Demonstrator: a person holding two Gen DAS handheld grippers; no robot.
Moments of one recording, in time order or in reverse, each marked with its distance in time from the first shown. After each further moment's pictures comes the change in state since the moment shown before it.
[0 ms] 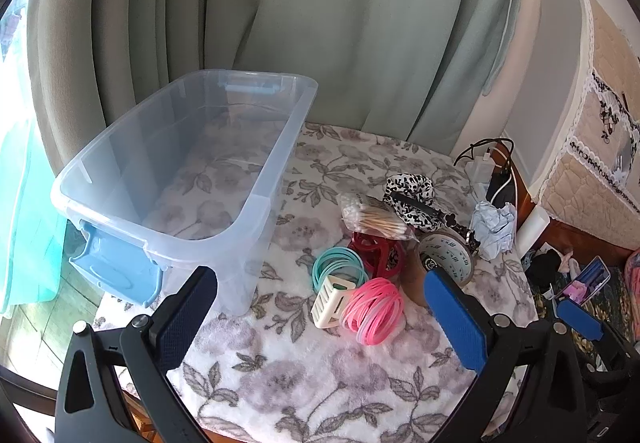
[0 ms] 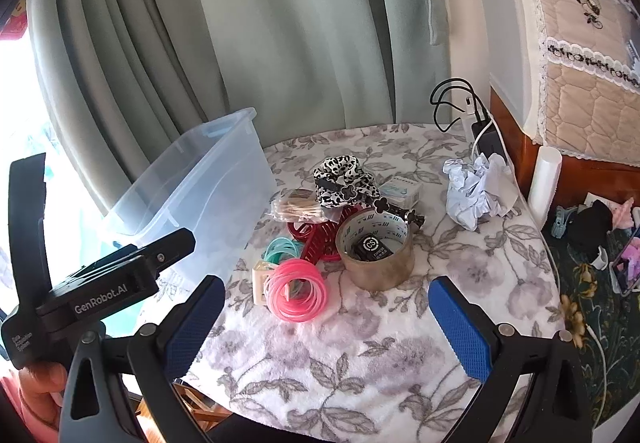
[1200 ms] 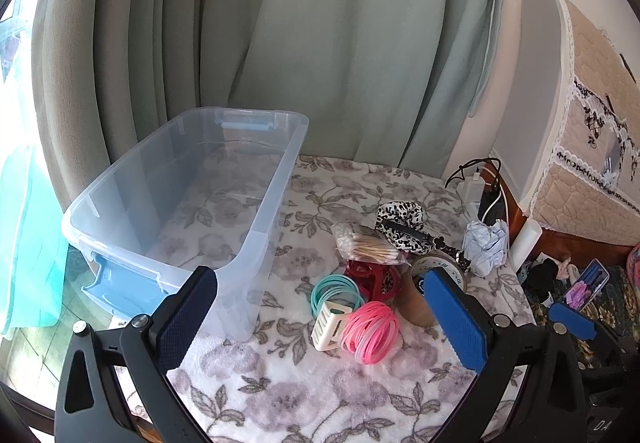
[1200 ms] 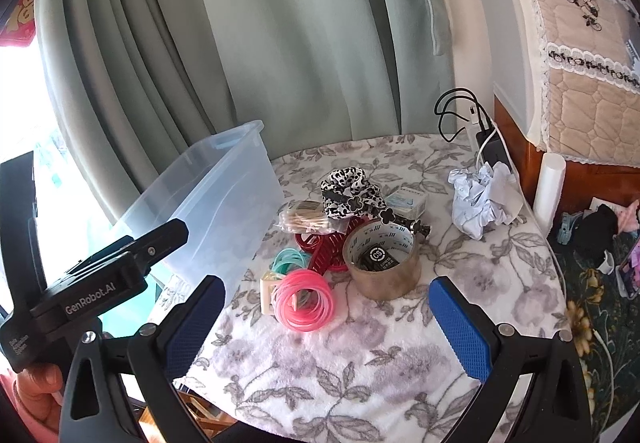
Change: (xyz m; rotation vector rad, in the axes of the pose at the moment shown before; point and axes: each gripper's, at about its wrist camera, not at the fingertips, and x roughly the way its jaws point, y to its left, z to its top) left arm -0.018 -0.007 0.001 0.060 -0.124 -0.002; right arm -0.005 0.002 -0.001 0.013 -0.055 0.056
